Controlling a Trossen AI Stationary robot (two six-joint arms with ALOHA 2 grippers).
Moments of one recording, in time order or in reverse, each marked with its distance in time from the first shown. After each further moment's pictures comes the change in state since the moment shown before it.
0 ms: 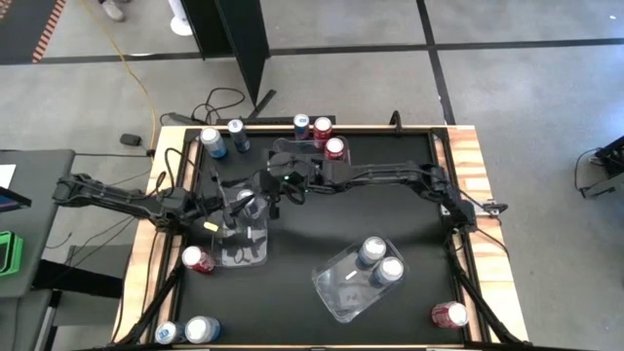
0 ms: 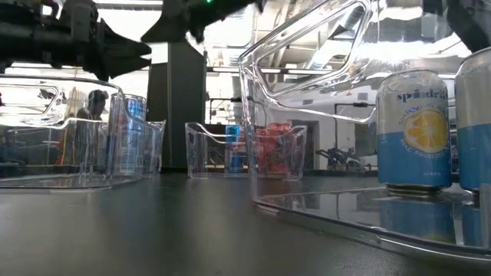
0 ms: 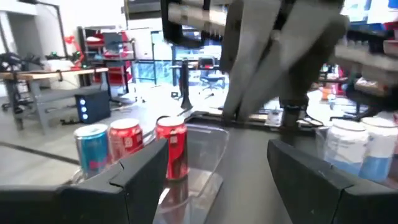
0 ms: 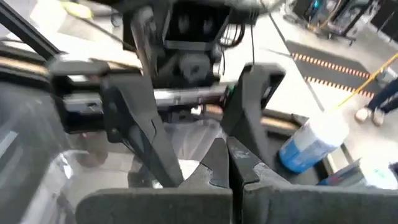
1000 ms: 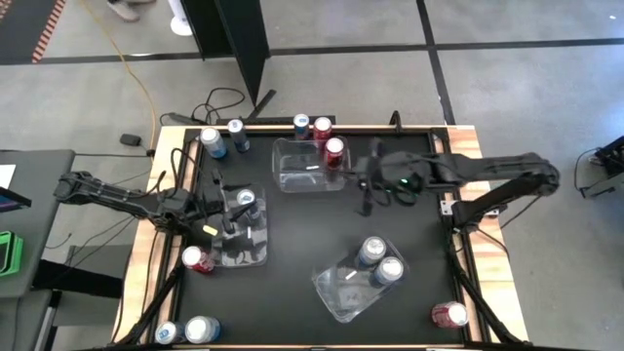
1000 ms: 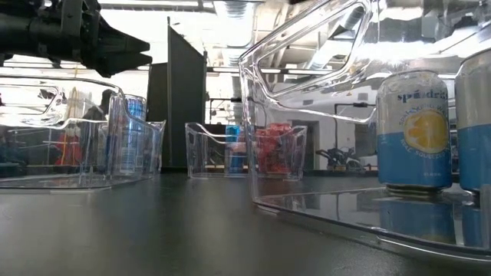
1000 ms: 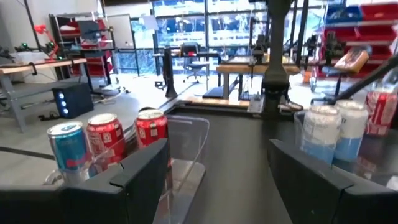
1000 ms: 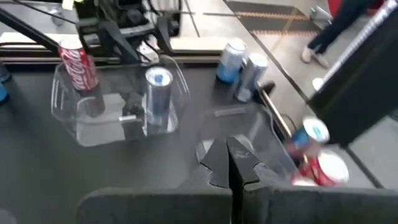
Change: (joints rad) left arm -0.038 -0.013 0.053 -0.128 0.030 -0.011; right arm 0.132 -0.889 -0.710 -0.303 0.365 0.318
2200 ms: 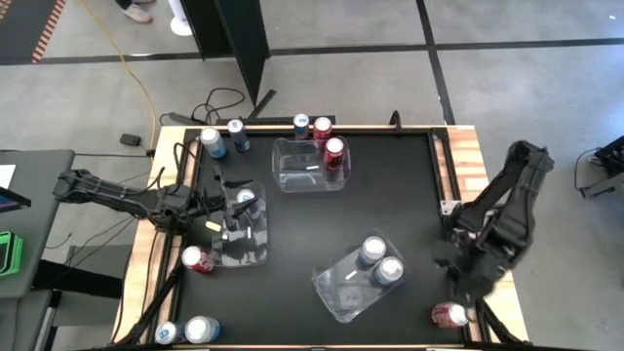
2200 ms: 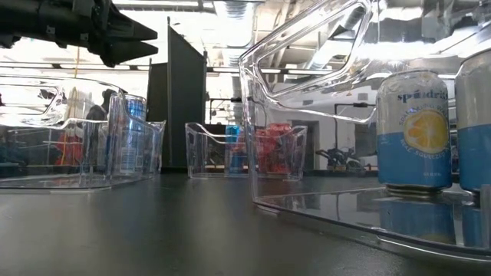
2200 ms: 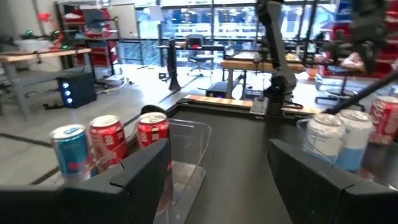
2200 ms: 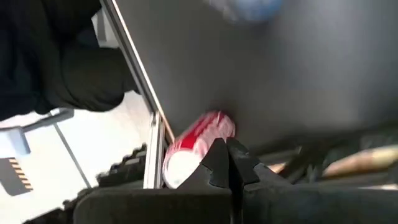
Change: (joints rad) left arm 0.000 0.060 0.126 -0.113 -0.036 -0.055; right arm 0.894 -0.107 -0.097 -0.718 -0.446 1.377
